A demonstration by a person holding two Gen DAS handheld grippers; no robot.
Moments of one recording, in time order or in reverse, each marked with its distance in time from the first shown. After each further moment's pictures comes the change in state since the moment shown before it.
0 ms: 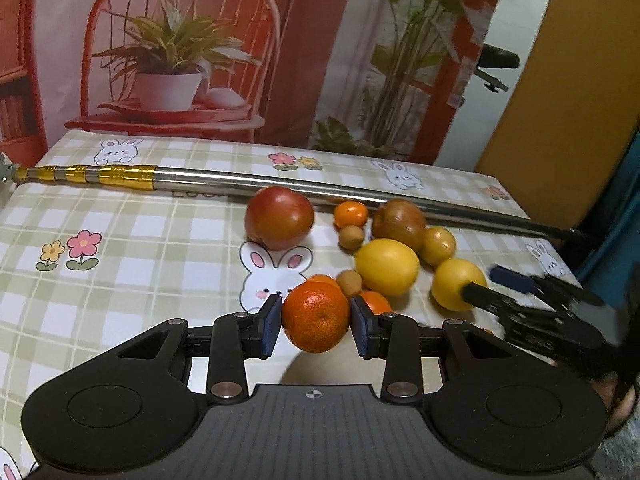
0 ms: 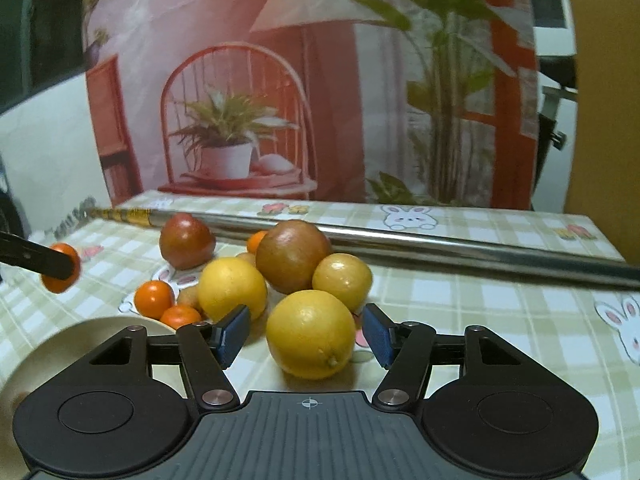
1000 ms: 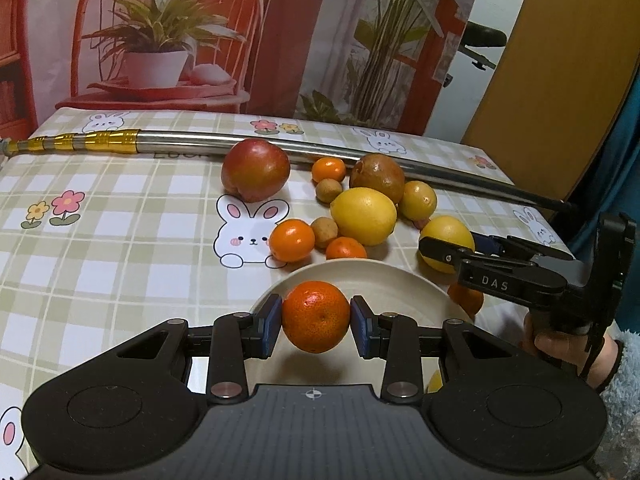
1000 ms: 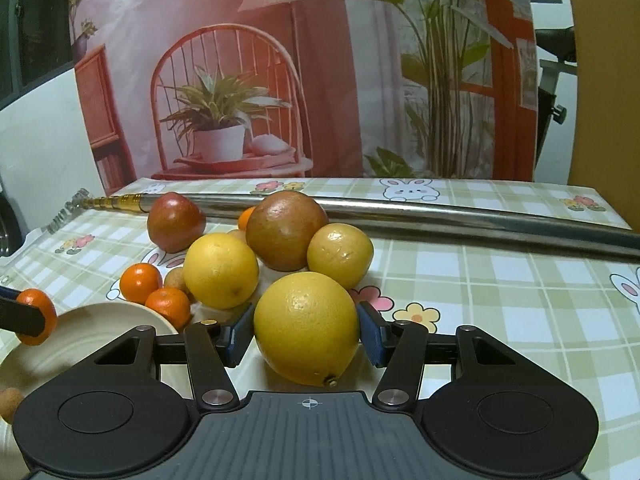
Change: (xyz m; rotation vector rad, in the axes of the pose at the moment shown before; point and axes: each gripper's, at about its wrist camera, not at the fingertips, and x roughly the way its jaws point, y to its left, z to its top) left arm 0.000 -0.013 -0.036 0.006 0.039 -0.018; right arm 0.014 -0.008 -0.012 0.055 0.039 0.010
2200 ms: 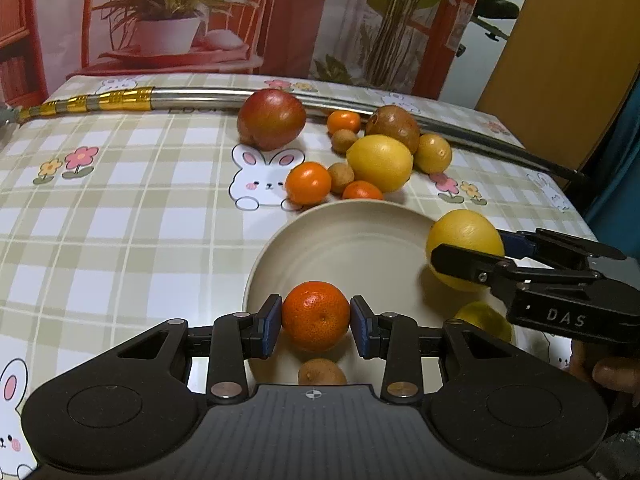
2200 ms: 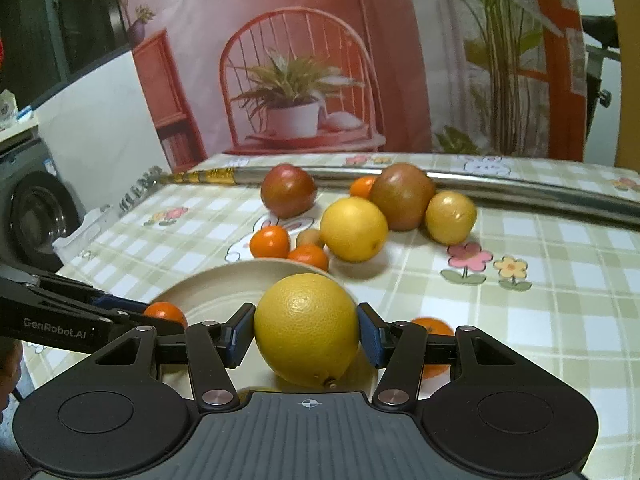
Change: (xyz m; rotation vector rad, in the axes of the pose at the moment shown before) left arm 0.004 0.003 -0.026 -0.006 0.085 0.041; right arm -0.049 0.068 -0.013 0.001 0.086 0.153
